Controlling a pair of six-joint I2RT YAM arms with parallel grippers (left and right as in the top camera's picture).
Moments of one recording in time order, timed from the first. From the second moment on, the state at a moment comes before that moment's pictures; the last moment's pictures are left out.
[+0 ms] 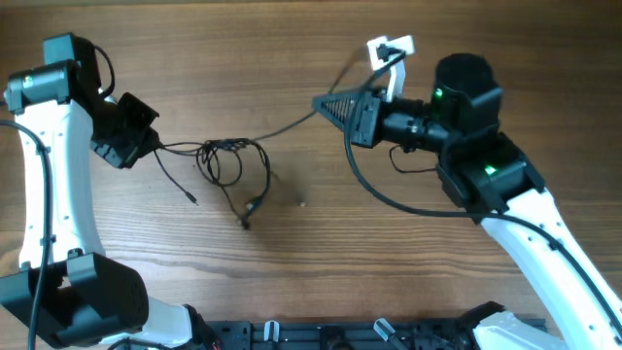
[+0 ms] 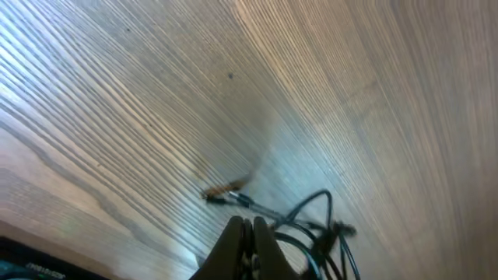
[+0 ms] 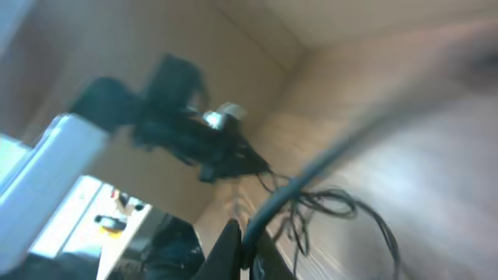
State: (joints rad) left arm 0.25 1.67 1.62 -1.39 0.20 -0.68; right arm 0.44 1.29 1.19 -0.14 -0.74 0.69
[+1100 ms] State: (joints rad) left arm 0.13 1.67 1.63 -1.40 0.52 -0.51; right arm 0.55 1.66 1.20 -0.13 -0.77 0.78
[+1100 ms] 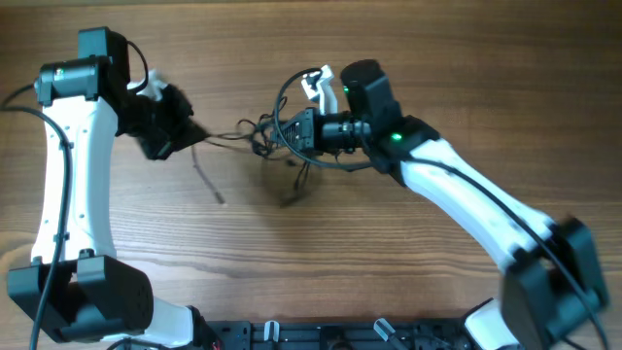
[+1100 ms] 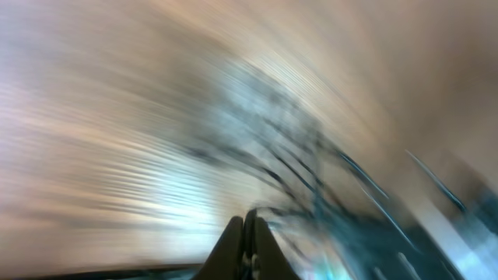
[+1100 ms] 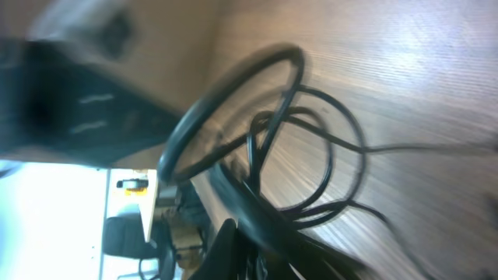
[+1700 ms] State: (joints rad) left arm 0.21 1.67 1.63 -1.39 -0.03 -0.79; right arm 0.44 1.17 1.20 -0.43 -0.39 0.70
